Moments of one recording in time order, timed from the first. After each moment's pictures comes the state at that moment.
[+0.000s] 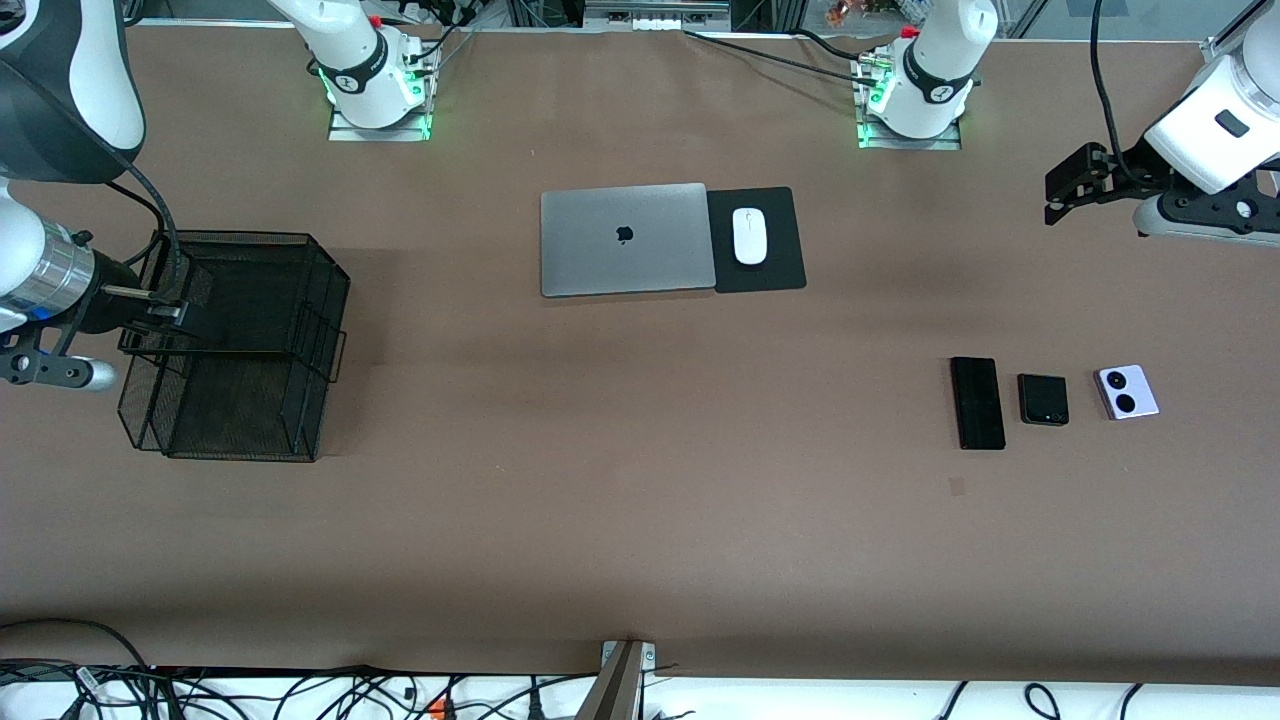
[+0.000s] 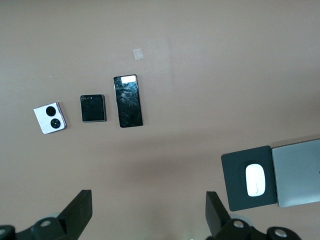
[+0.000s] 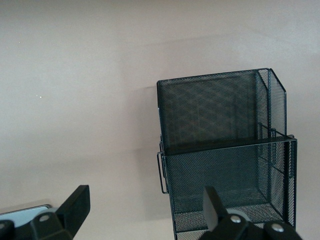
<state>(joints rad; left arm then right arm) -0.09 -0.02 -0.02 -1.57 0.01 1.49 0.01 -0.05 0.24 0.09 -1.50 -0.03 1.70 0.19</state>
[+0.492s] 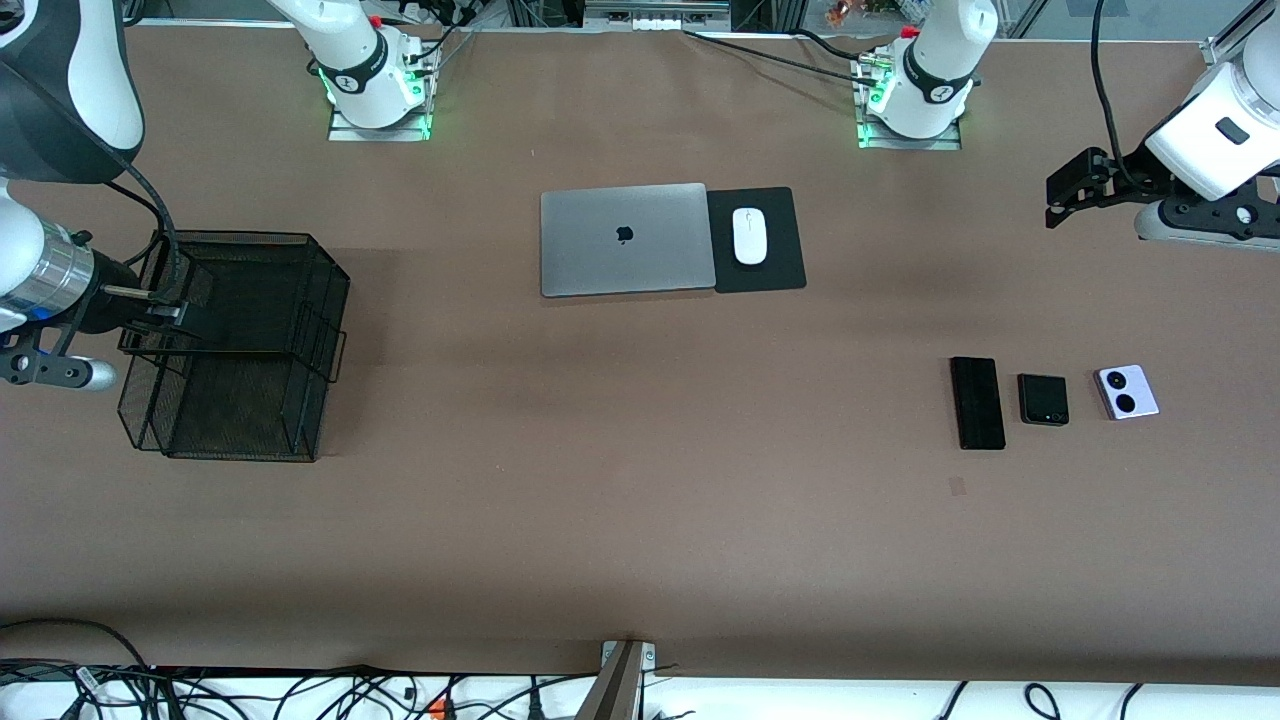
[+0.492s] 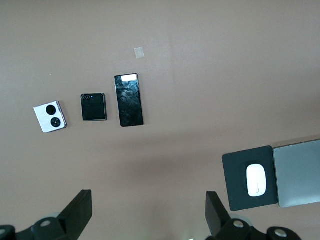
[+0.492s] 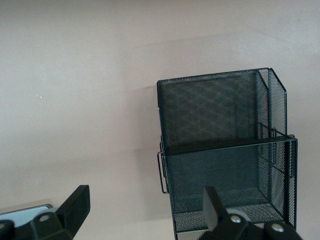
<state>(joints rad) -0.09 -0.02 -0.01 -1.57 0.01 1.49 0.01 -0.05 0.24 0.09 -1.50 -0.02 1.70 0.19</state>
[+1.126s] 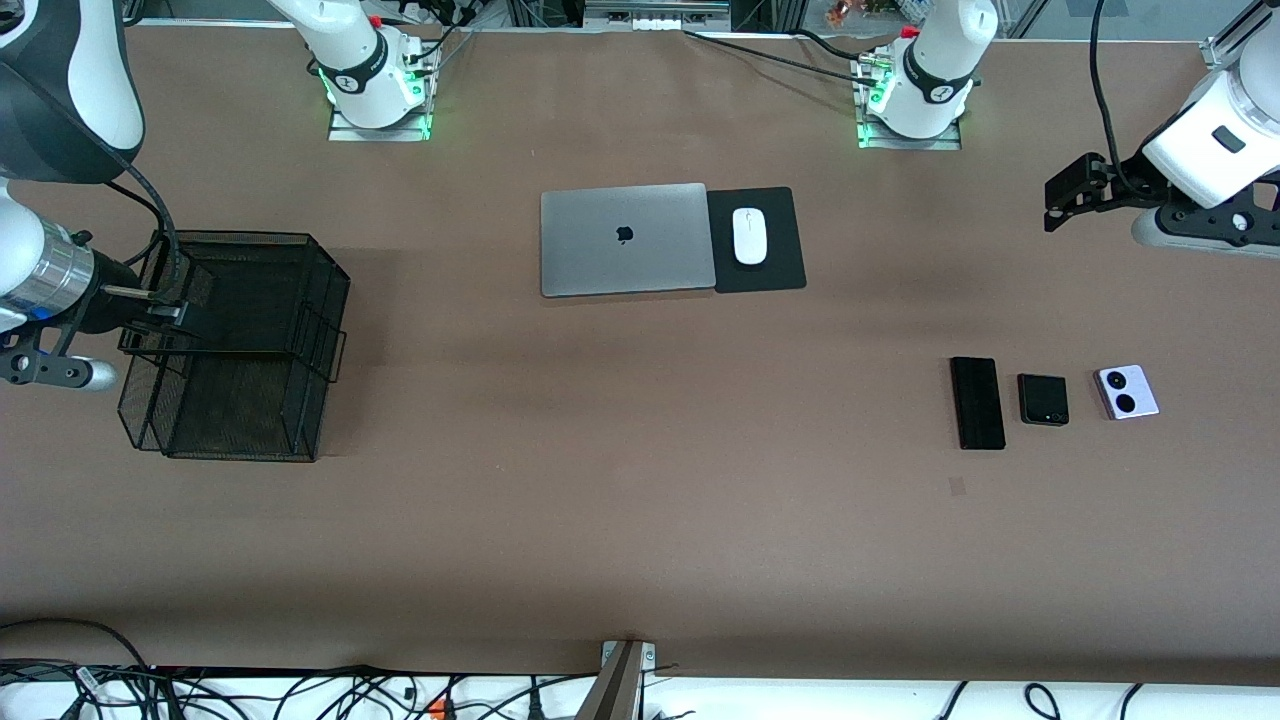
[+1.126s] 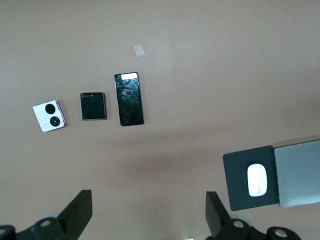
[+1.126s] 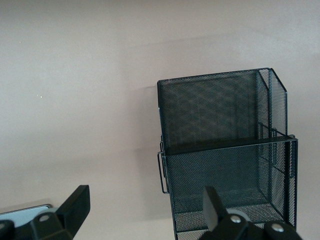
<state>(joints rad) -0.08 0.00 -0.01 -1.57 0.01 1.49 0.01 -0.05 0.24 0.09 -1.50 -0.02 1.70 0.19</state>
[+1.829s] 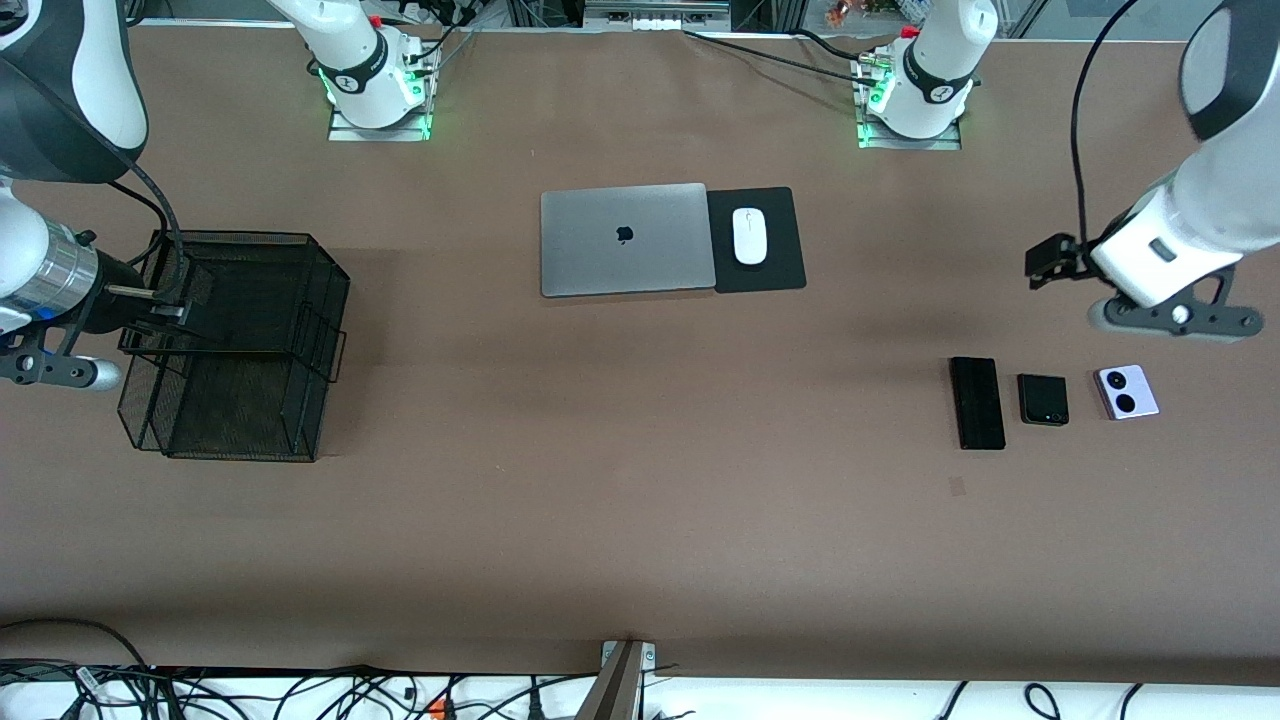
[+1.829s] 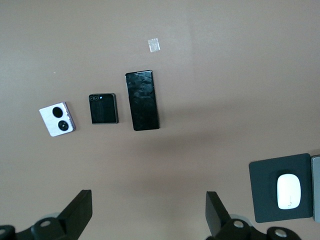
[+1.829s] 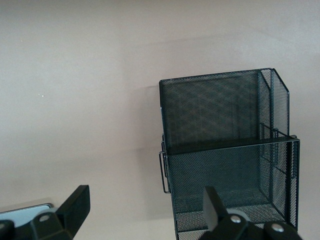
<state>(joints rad) -0.09 0.16 -0.02 -1.55 0.09 1.55 0.01 -0.05 0.24 0.09 -1.50 -0.02 1.70 0.19</state>
